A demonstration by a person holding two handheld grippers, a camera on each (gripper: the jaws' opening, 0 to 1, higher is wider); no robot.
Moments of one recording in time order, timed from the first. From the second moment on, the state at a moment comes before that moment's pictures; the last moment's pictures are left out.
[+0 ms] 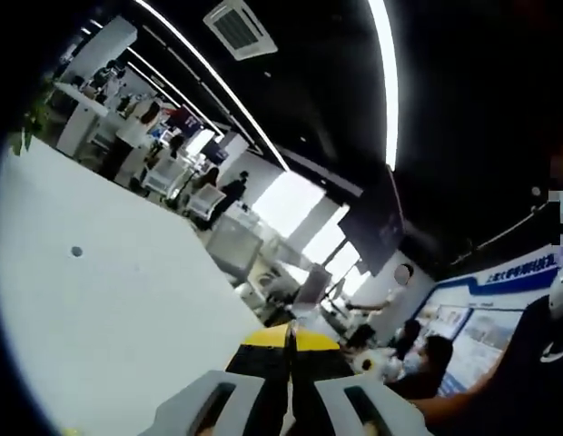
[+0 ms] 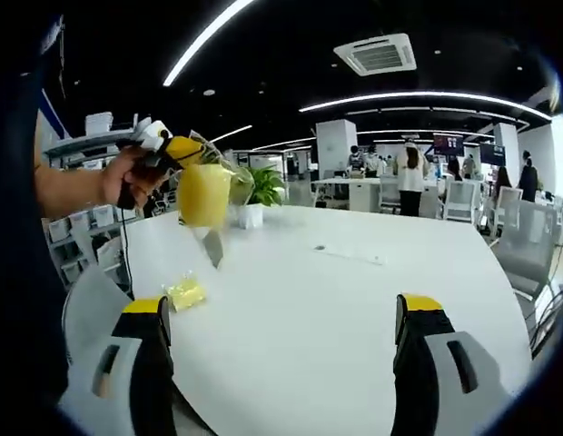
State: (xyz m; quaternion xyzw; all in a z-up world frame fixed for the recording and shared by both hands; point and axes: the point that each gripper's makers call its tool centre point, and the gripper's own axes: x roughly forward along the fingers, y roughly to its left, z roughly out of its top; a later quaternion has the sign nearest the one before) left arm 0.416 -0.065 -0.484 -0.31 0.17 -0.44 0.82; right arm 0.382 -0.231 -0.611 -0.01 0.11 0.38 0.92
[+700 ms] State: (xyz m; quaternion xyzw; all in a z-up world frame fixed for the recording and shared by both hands) left arm 0.397 -0.074 -0.552 -0.36 0.22 -0.42 0.80; right arm 0.374 -0.269 -0.632 0.02 0.16 0.34 0.93
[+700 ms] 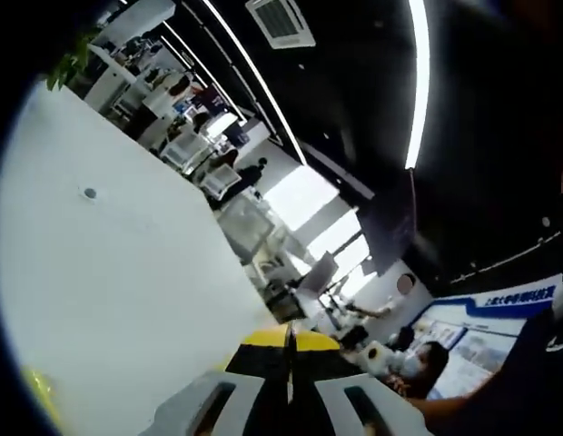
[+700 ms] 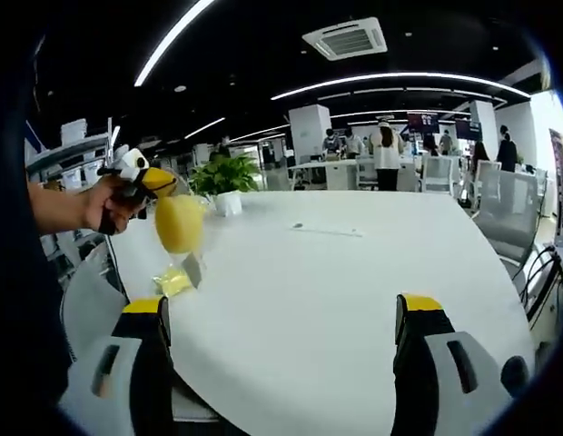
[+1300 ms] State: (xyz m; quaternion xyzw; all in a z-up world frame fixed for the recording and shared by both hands) left arm 0.388 -0.066 -0.619 -0.41 0.27 -0.37 0.79; right arm 0.360 -0.271 -0.648 0.03 0.17 0.33 0.93
